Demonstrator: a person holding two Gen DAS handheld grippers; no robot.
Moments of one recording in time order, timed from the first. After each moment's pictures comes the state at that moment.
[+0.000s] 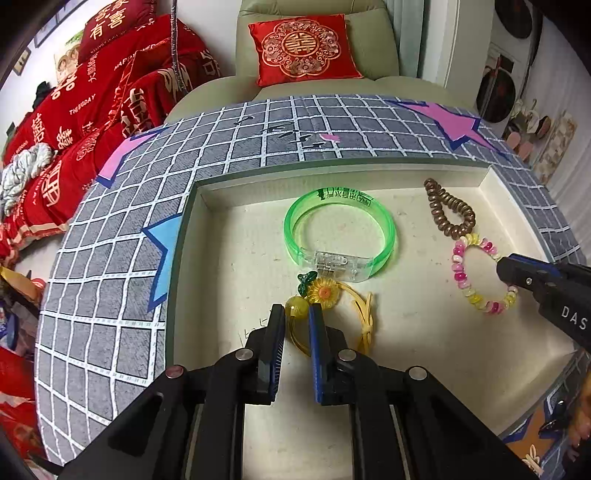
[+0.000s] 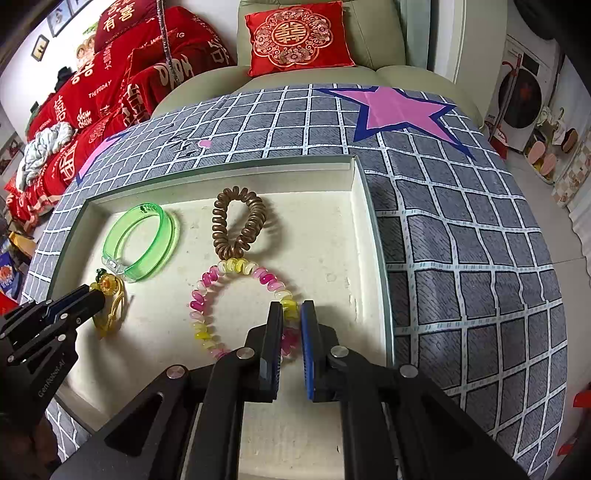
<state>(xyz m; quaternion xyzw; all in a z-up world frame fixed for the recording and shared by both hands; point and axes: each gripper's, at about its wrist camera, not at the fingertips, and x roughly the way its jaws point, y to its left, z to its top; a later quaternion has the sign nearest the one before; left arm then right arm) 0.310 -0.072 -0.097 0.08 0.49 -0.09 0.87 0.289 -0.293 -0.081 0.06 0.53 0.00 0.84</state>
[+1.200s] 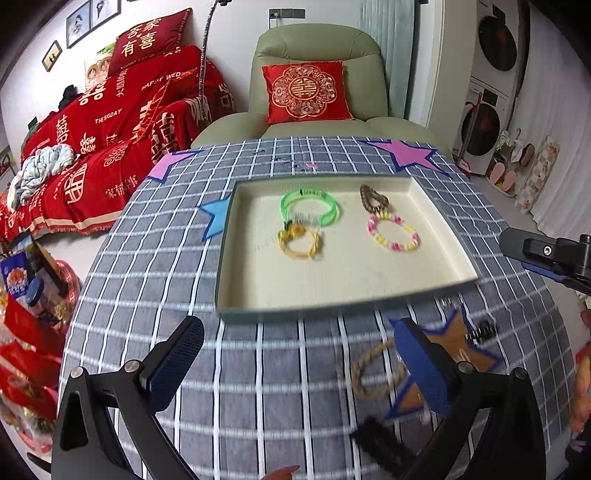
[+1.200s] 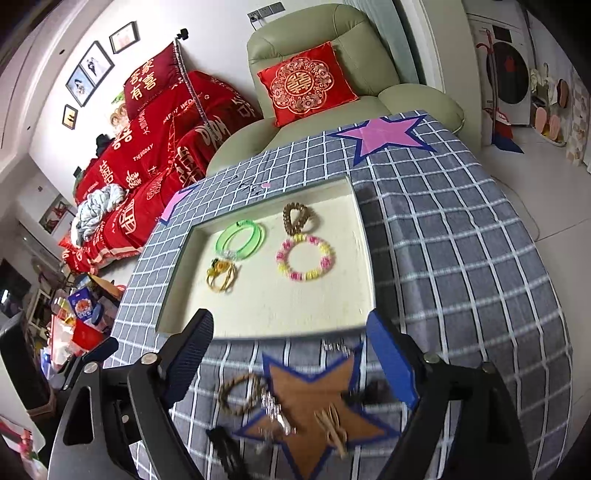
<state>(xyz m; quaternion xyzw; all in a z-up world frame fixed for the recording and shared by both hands) 0.151 -0.053 -0.024 0.04 0.43 -0.09 0.90 0.147 -0.313 0.008 0.18 0.44 0.05 0.88</state>
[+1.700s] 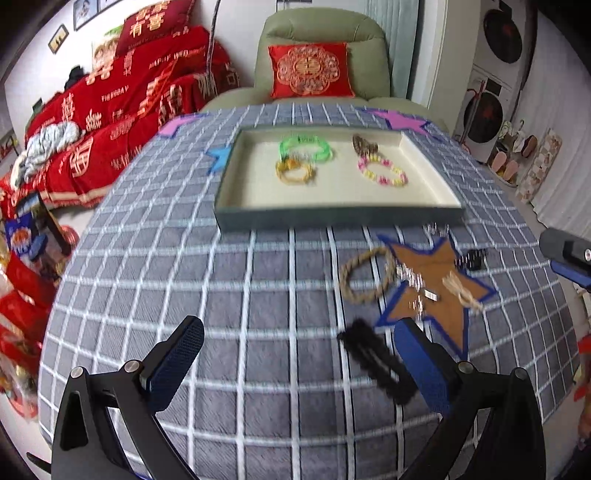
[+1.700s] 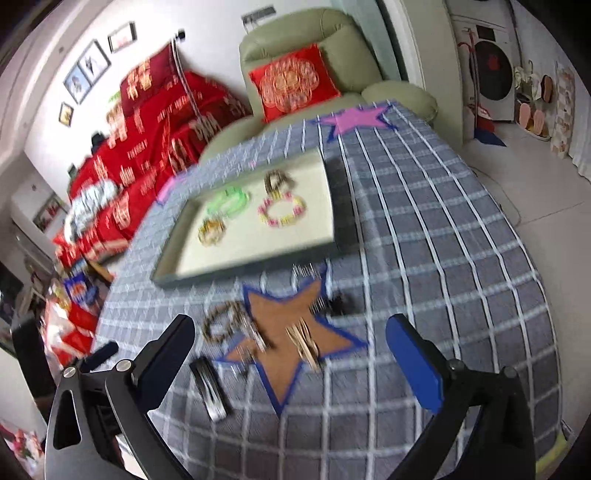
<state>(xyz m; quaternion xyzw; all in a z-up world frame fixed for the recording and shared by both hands) 0.084 -0.048 -0.058 0.03 0.46 -0.09 0.88 0.063 -0.324 -0.003 0.17 0.46 0.03 0.87</state>
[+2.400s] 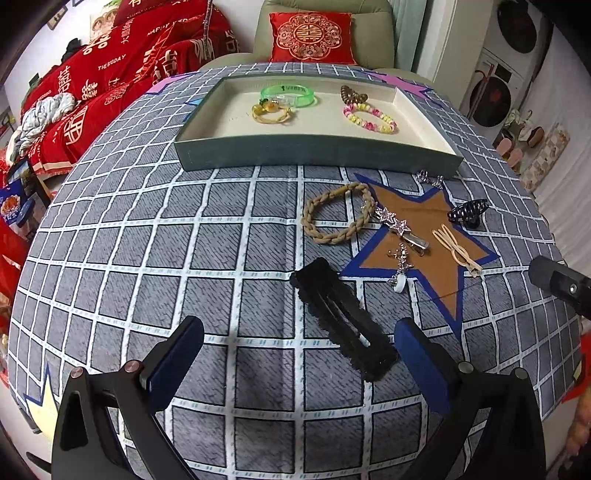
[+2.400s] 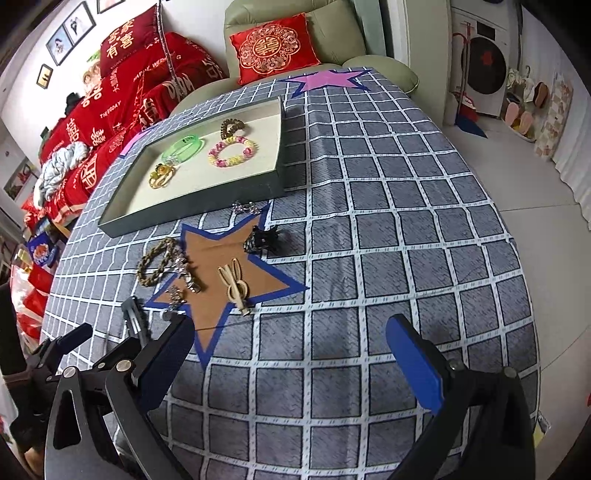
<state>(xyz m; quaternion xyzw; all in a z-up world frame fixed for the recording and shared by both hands) 0.071 -0.077 -0.096 0.02 0.51 -0.08 0.86 0.045 -0.342 -0.041 0.11 0.51 -0.01 0.85</state>
